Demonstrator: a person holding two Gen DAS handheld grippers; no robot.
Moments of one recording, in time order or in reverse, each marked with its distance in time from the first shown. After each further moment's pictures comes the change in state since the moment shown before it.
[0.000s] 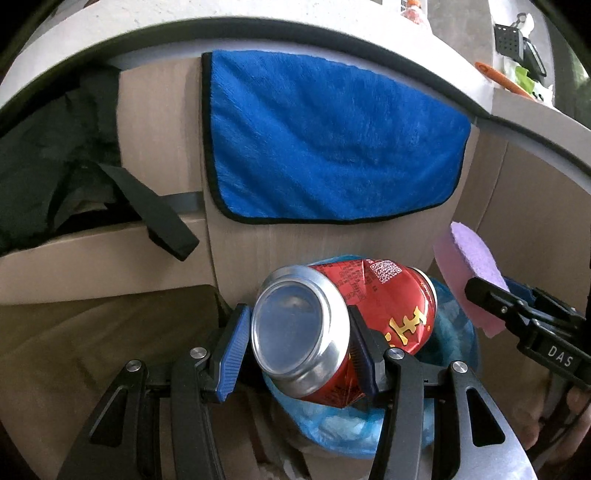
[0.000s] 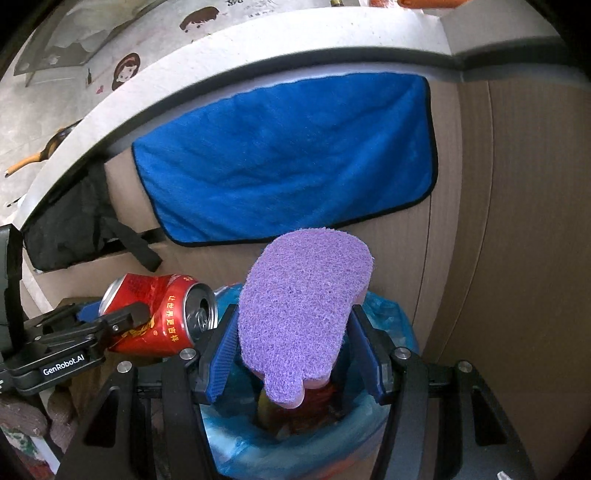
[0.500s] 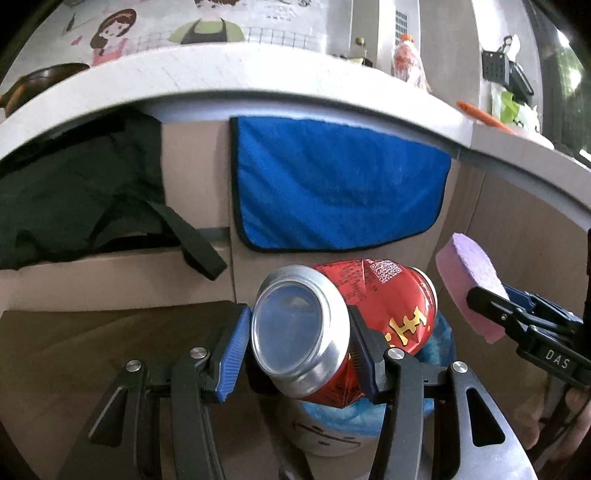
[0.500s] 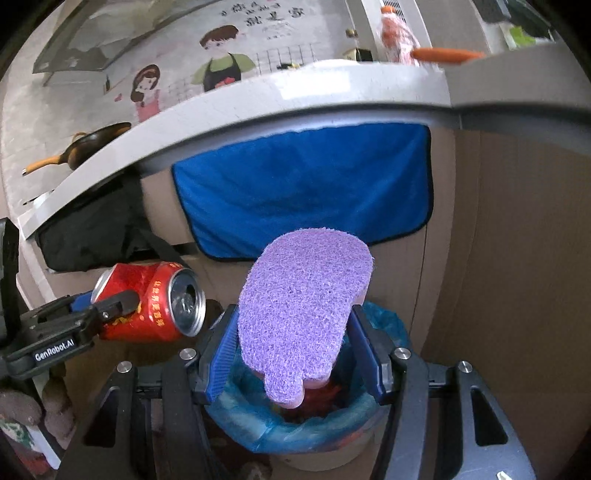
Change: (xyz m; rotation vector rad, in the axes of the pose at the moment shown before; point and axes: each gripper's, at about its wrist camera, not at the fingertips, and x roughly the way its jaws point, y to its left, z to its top) left arm -0.067 0.001 -0.001 0.000 -0.090 0.009; right arm -0.055 0.022 0.007 -0.033 -0.057 0.013
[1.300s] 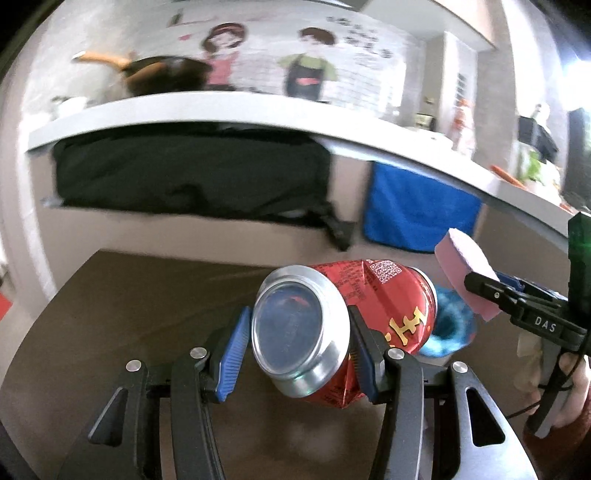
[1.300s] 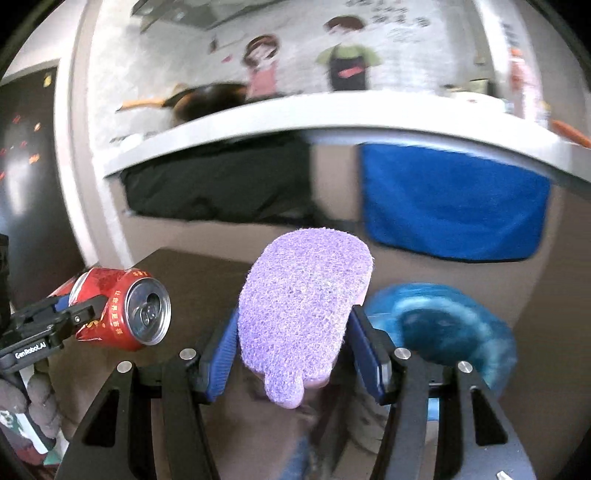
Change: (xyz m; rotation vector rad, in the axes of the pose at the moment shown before) left arm -0.197 0.116 -0.083 -0.159 -0.110 0.134; right arm -0.054 0.164 -0.027 -0.221 0.032 0.214
